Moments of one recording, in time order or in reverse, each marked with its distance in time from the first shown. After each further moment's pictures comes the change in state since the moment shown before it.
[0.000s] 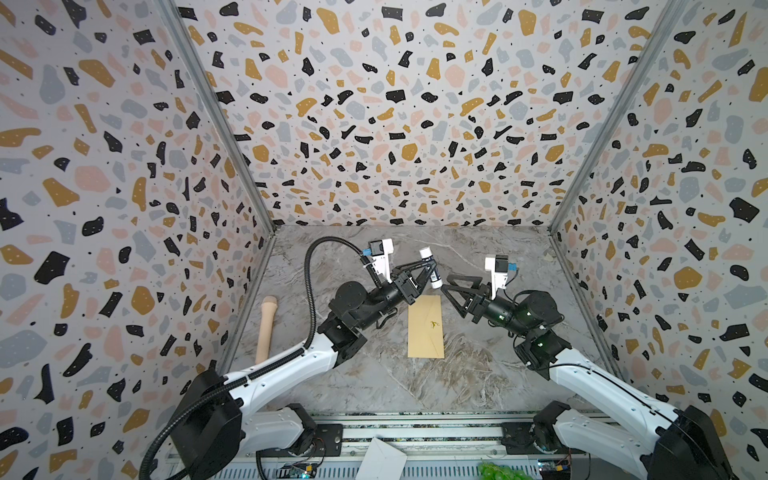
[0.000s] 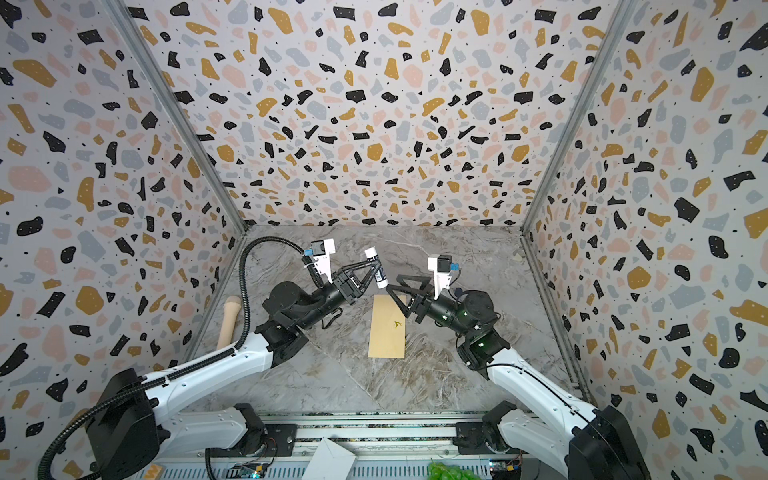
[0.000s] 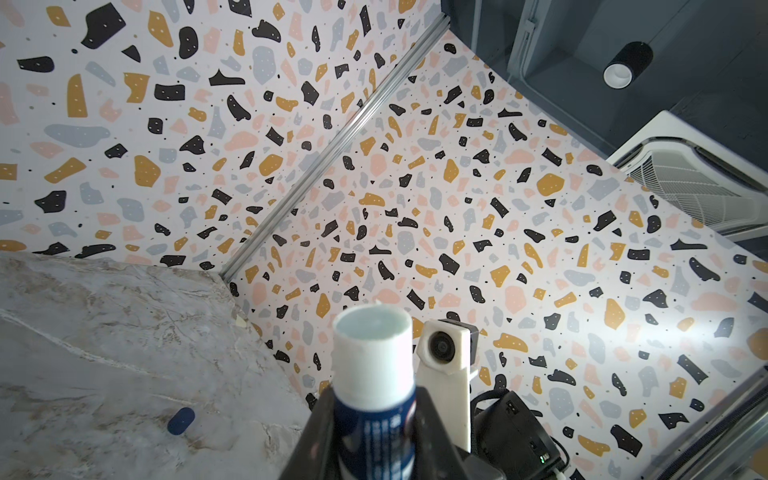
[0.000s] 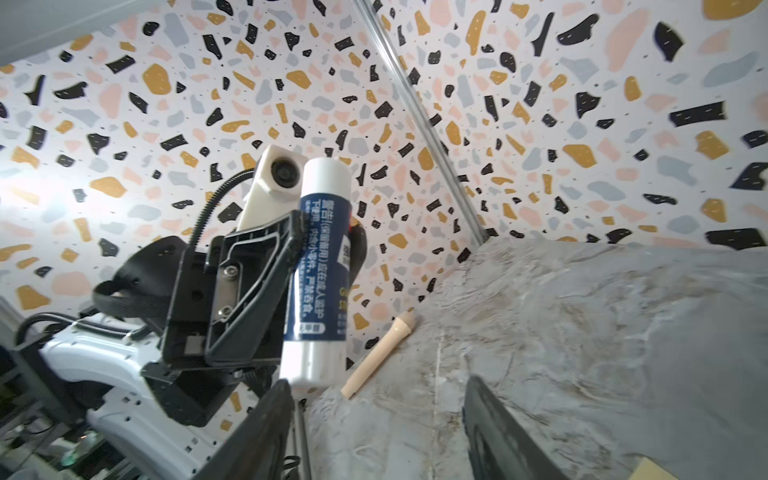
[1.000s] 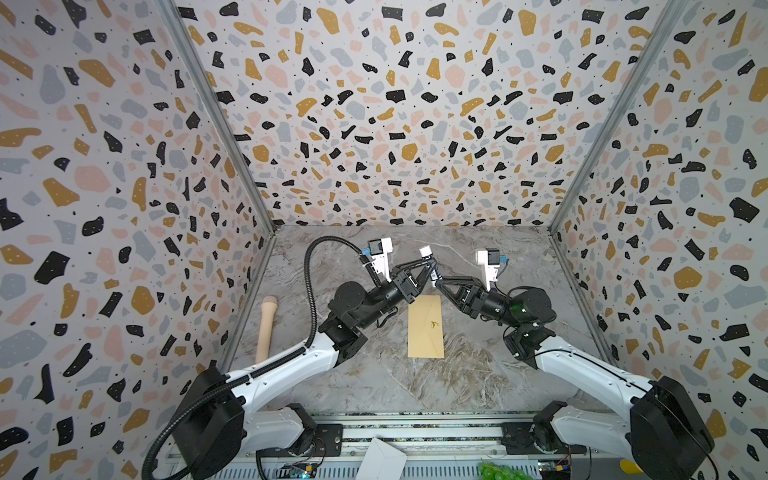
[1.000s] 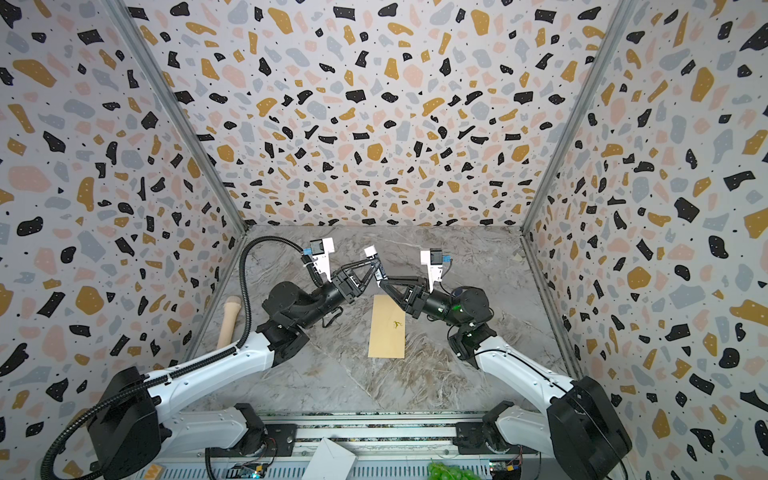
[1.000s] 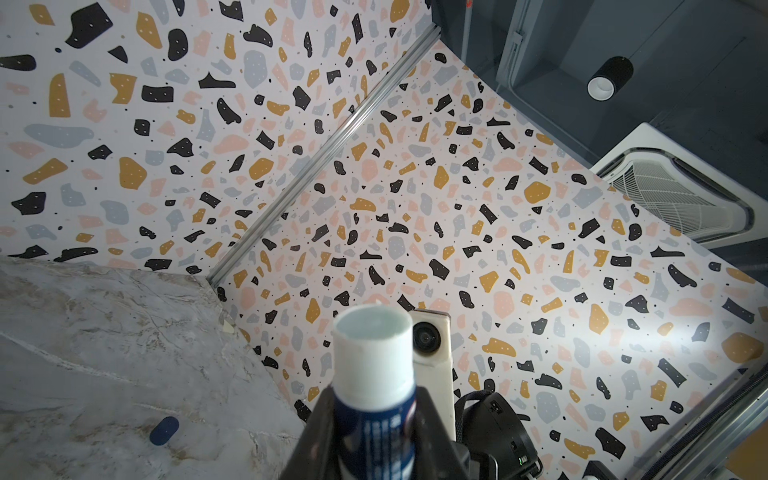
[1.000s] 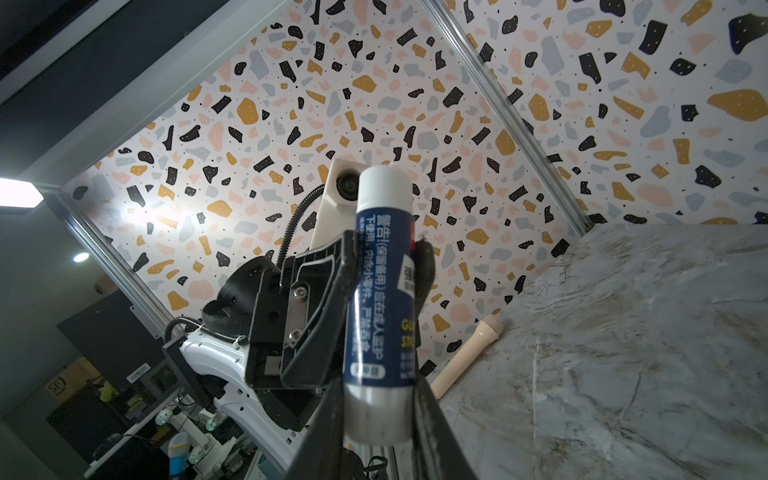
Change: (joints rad) left arm 0.005 0.011 -0.001 0.034 0.005 -0.029; right arm 0.007 0.144 0.049 0.229 -0.121 0.211
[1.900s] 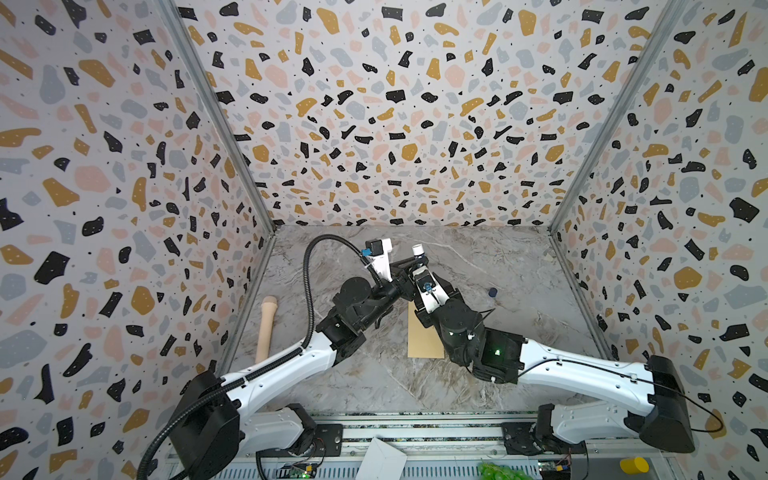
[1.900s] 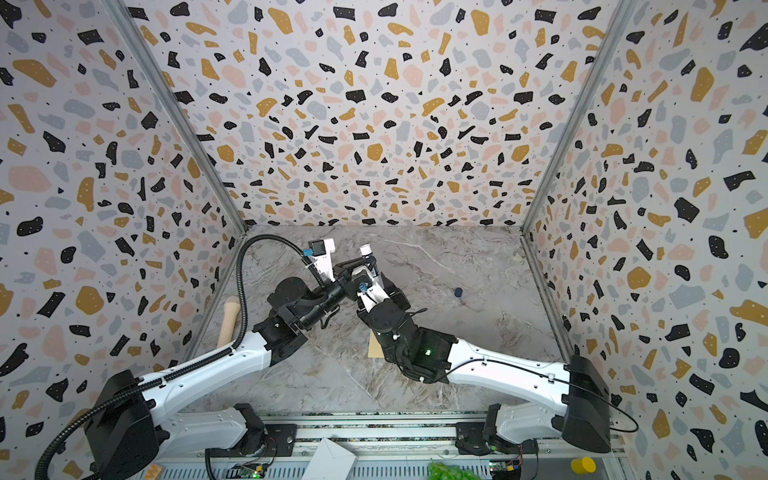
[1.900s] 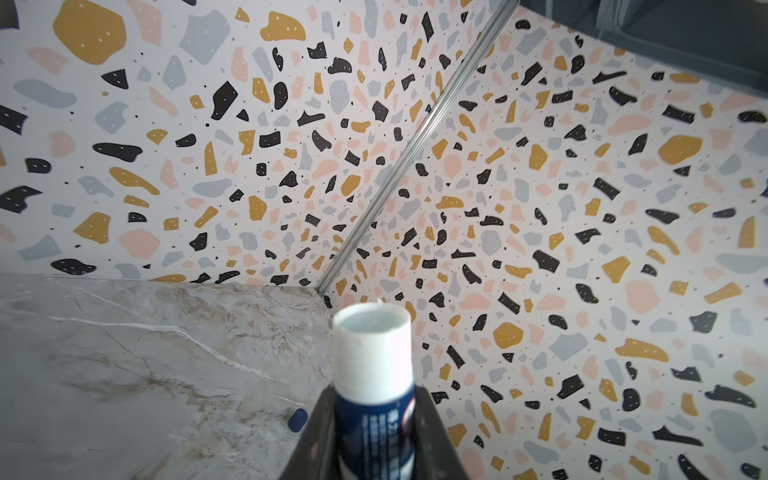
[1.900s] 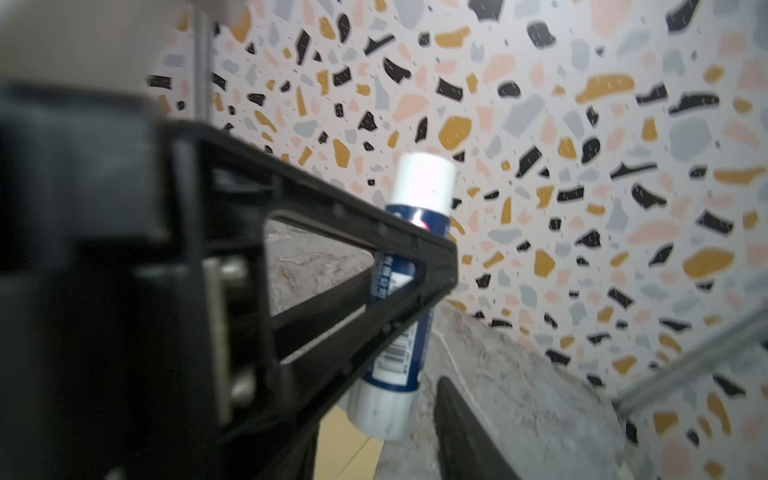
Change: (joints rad) left arm 0.003 -0.016 0.024 -0.227 -0.178 0.302; right arm 0.604 0.059 0.393 -0.900 1.427 -1.080
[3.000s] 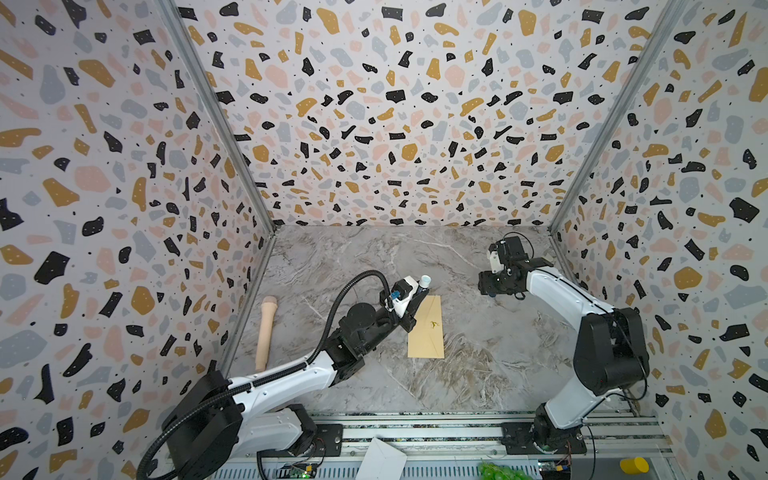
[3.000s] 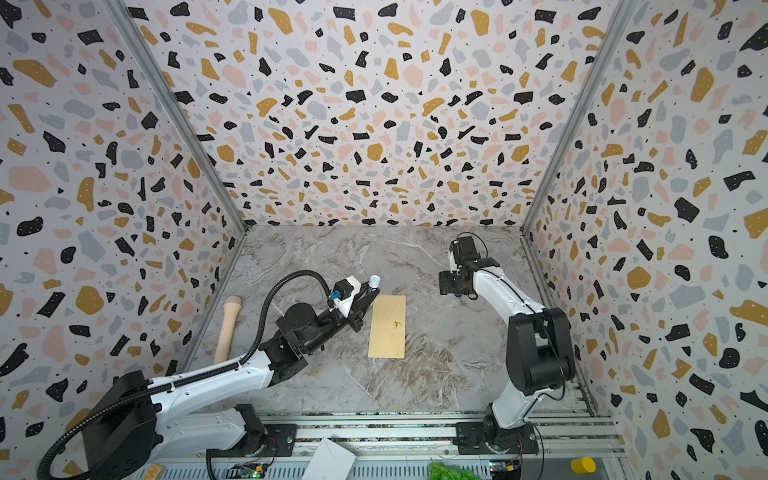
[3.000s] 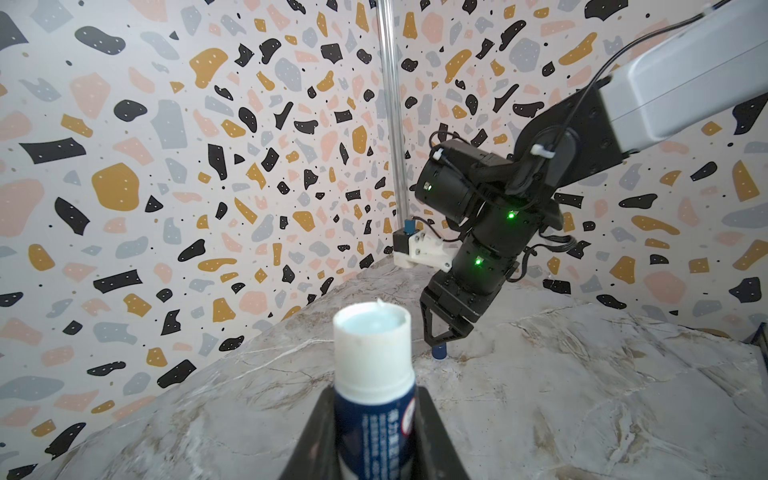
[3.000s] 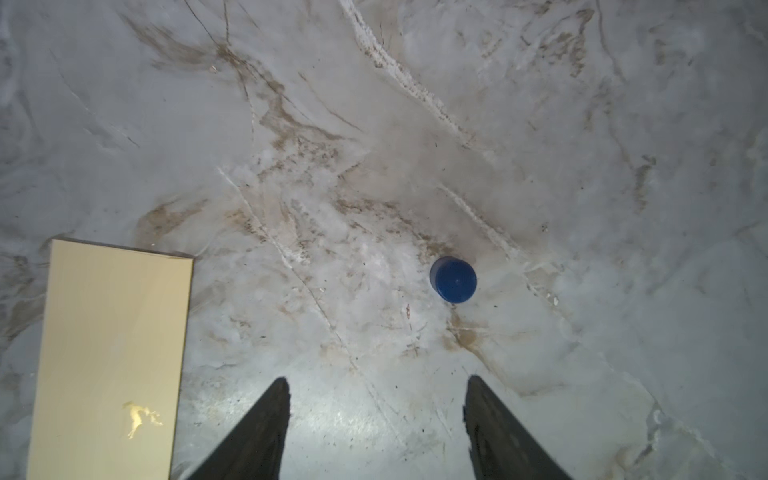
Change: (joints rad) left arm -0.091 -0.032 -0.210 0.106 -0.082 0.726; right arm -0.958 0.475 0.252 -0.676 -0.768 0.297
